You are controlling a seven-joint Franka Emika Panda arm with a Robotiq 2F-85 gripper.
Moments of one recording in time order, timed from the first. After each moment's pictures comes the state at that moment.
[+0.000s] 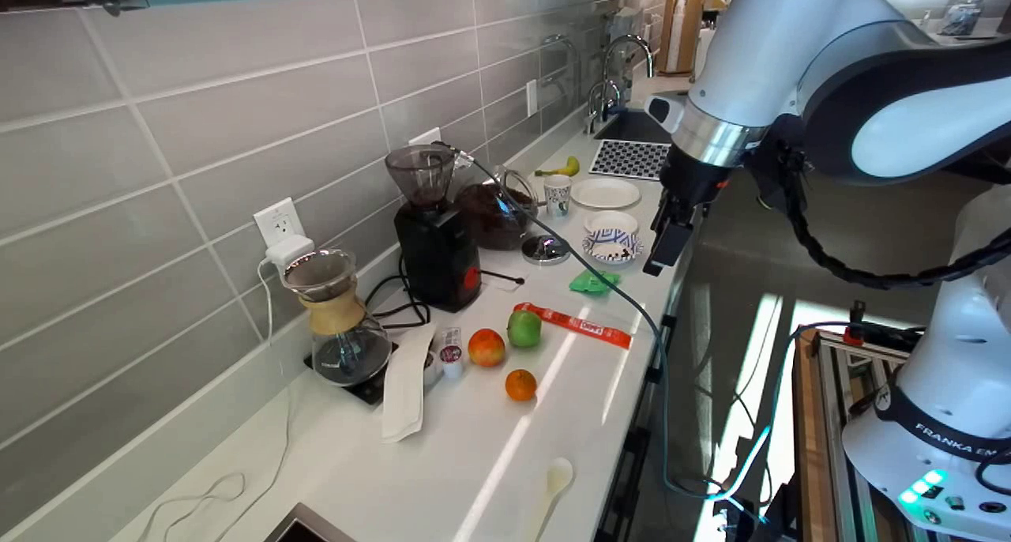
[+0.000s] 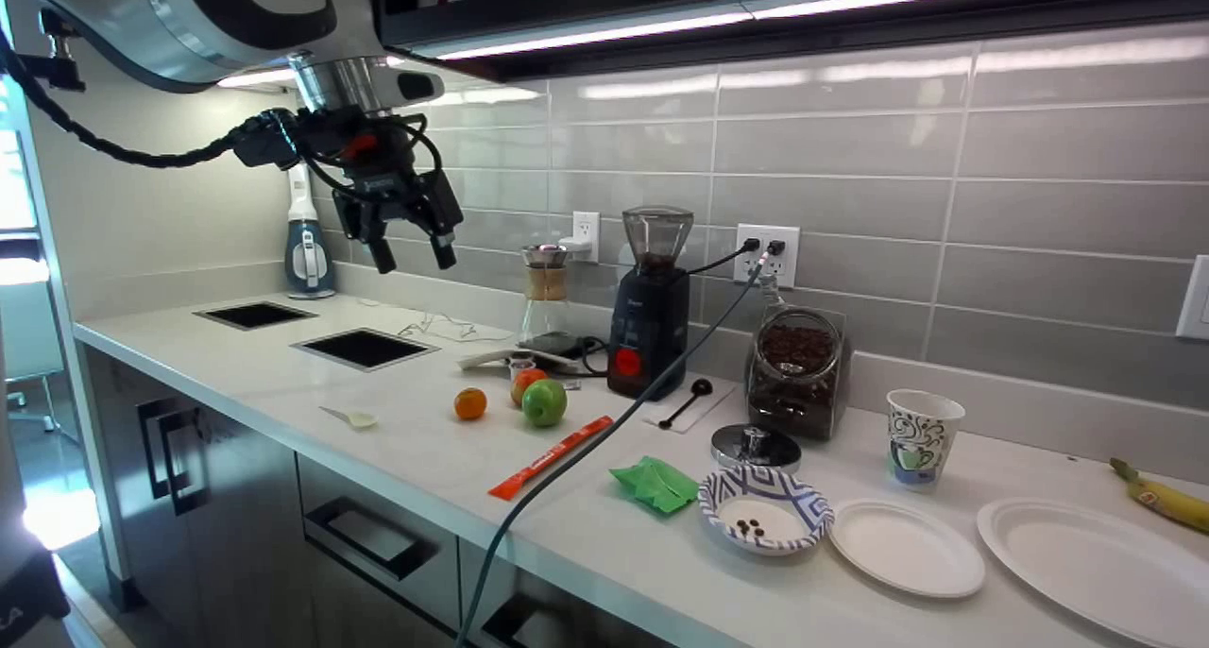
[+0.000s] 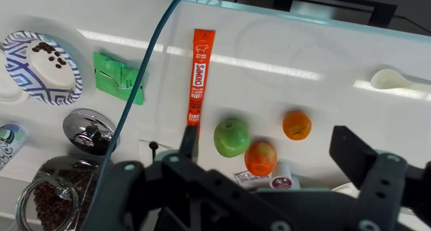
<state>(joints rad) 0.01 -0.78 0.11 -2.82 -0.10 2.32 -0.01</state>
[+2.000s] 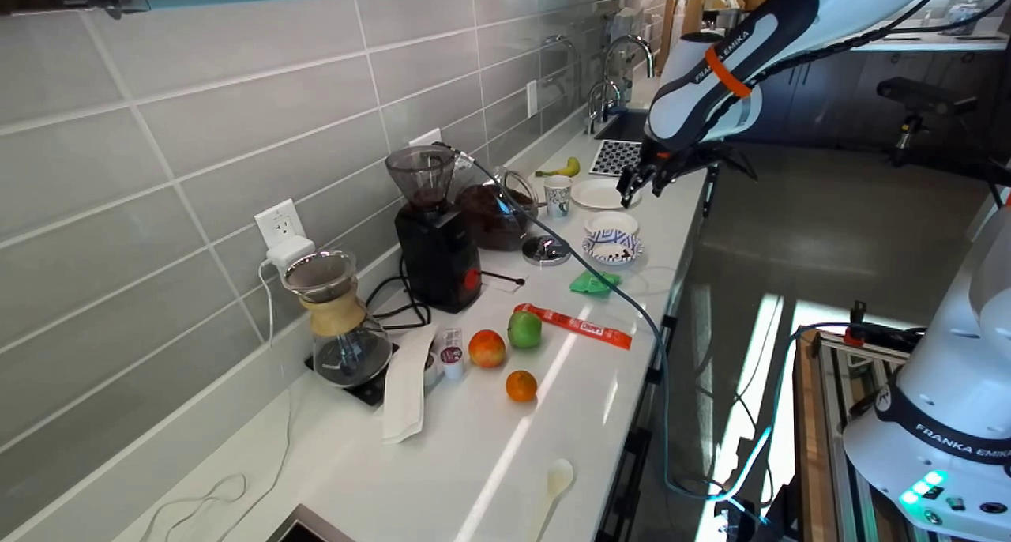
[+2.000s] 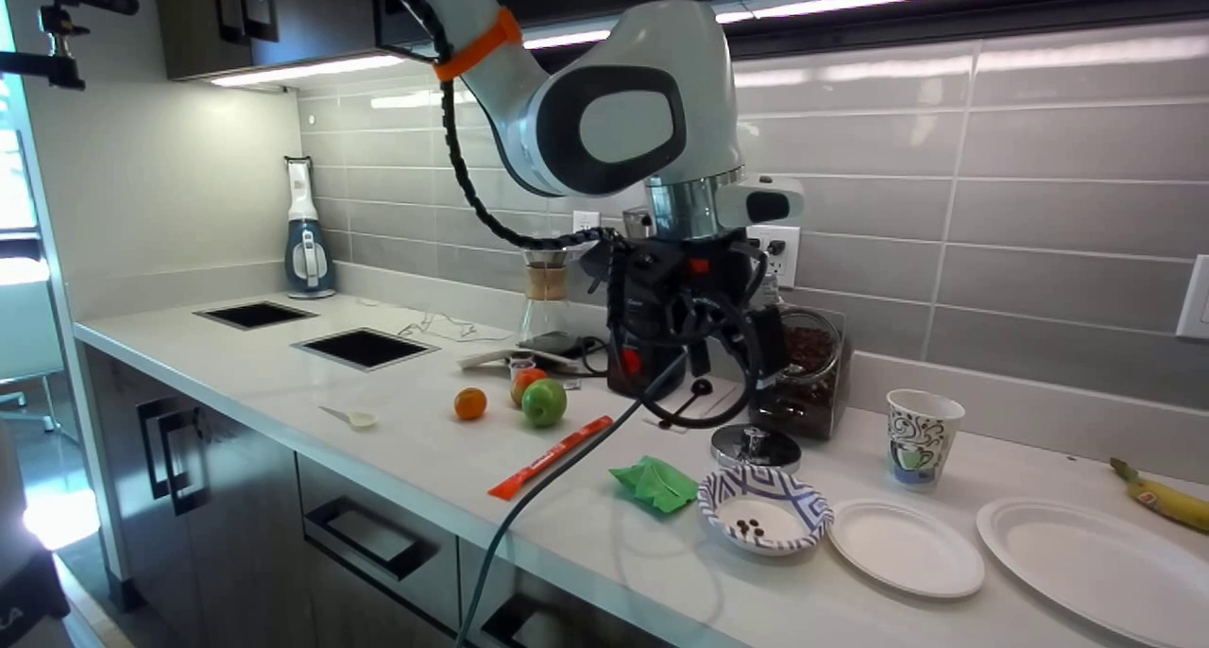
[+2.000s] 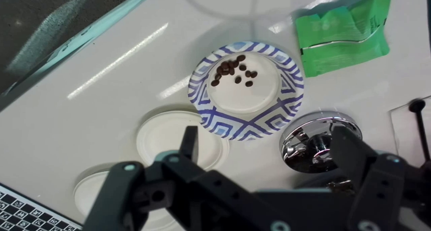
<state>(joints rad) -0.29 0.02 -0.32 -2.39 0.01 2.70 -0.07</state>
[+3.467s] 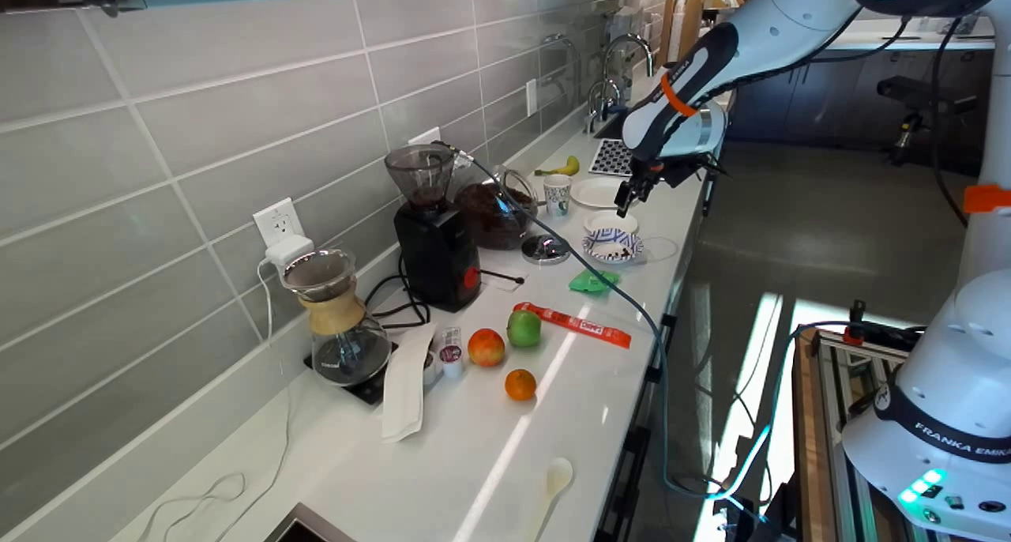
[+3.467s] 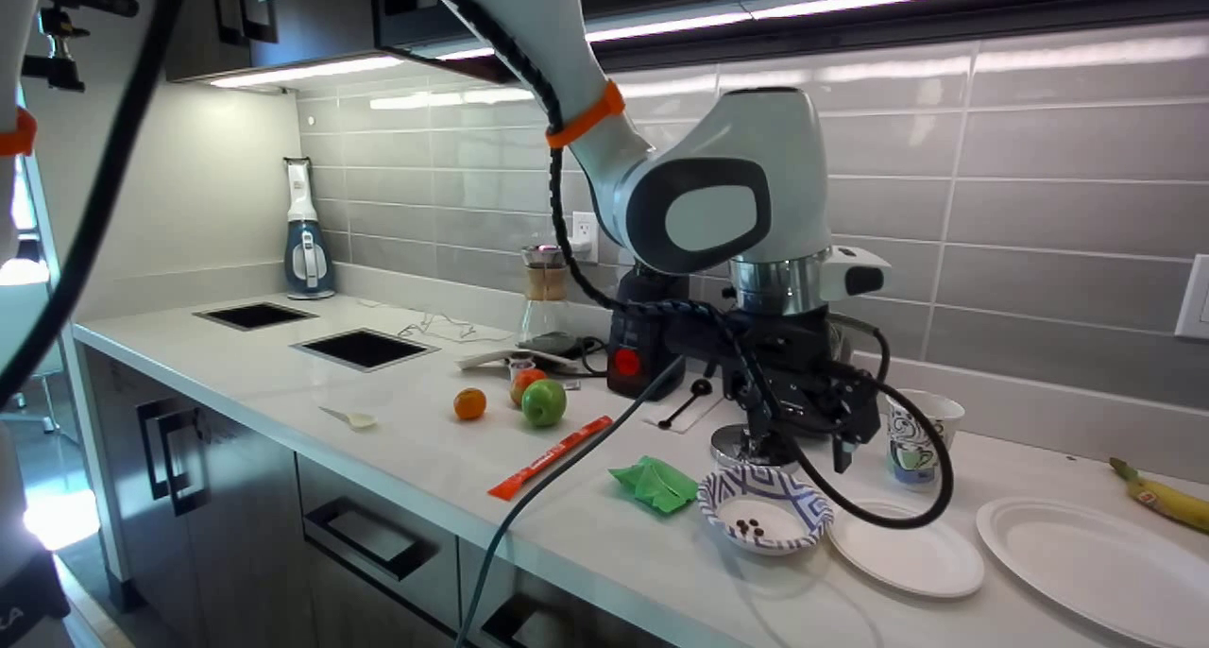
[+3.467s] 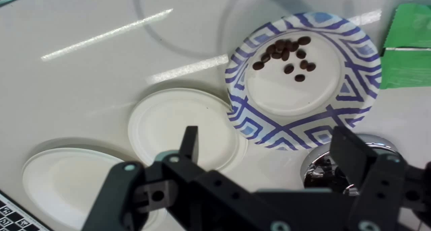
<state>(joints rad) -0.46 0.31 -0.21 -2.15 0.20 2.73 -0.54</state>
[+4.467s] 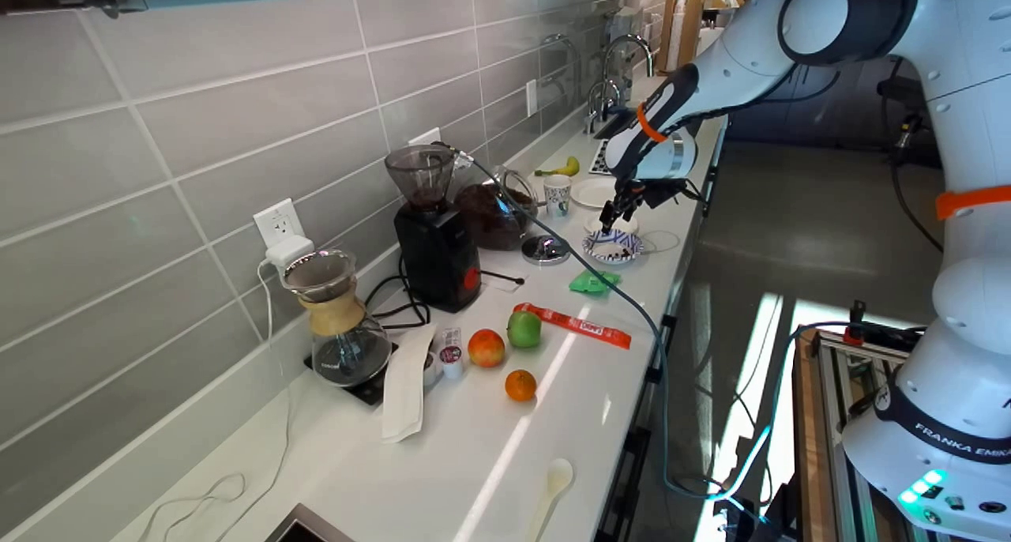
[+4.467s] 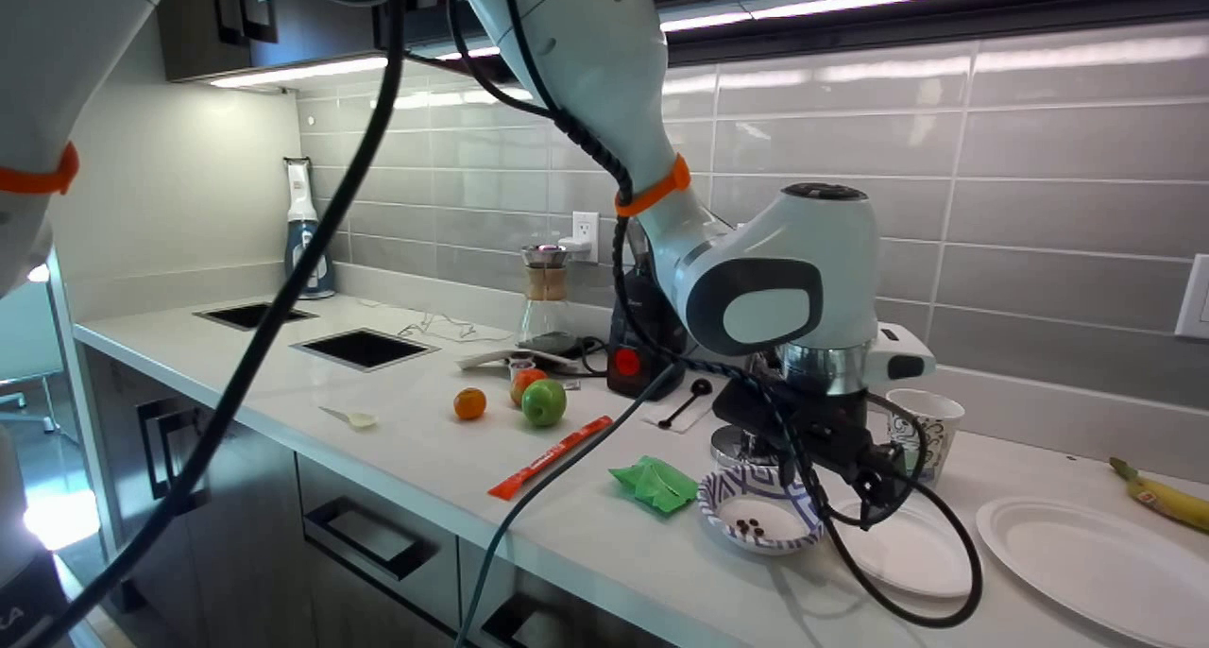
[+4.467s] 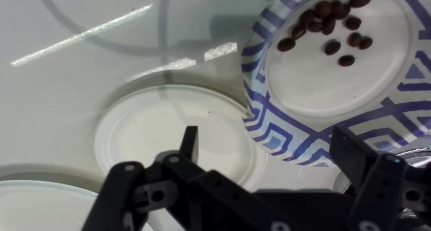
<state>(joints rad) -0.64 0.58 -0.04 -1.93 0.27 2.75 -0.58</state>
